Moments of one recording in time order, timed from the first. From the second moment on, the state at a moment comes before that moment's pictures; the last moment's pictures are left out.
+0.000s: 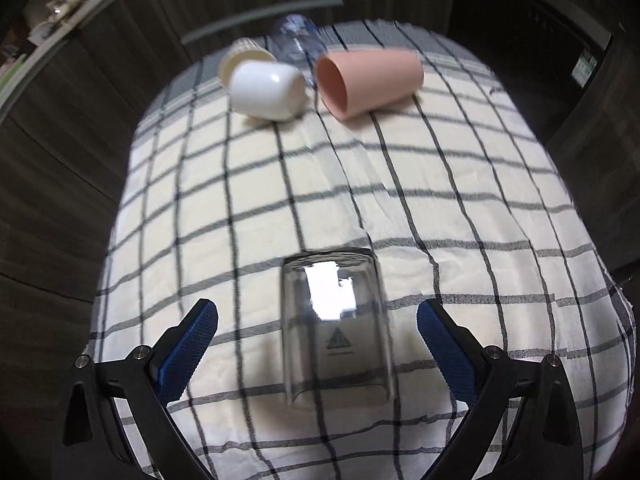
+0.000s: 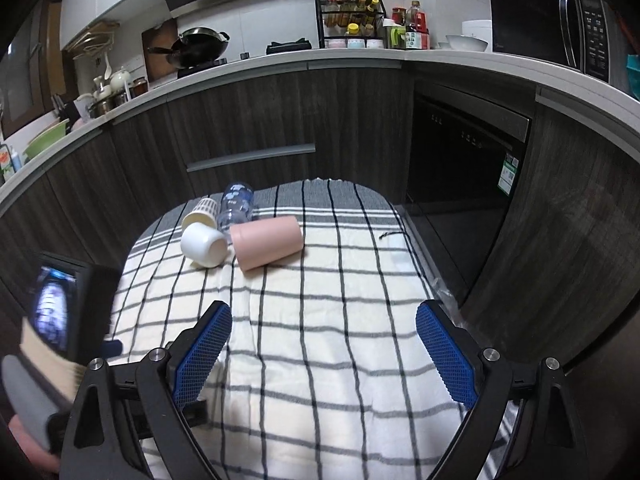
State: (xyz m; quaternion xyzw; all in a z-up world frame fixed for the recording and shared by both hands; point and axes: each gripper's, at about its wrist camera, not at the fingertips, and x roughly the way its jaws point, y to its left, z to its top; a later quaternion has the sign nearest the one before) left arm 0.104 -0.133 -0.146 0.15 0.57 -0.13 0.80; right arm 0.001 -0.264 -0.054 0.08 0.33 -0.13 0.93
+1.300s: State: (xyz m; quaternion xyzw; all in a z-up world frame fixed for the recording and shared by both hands) left arm 0.139 -0.122 -0.152 0.13 0.60 -0.16 0.77; right arm 0.024 -0.284 -0.053 0.17 0.33 -0.12 0.92
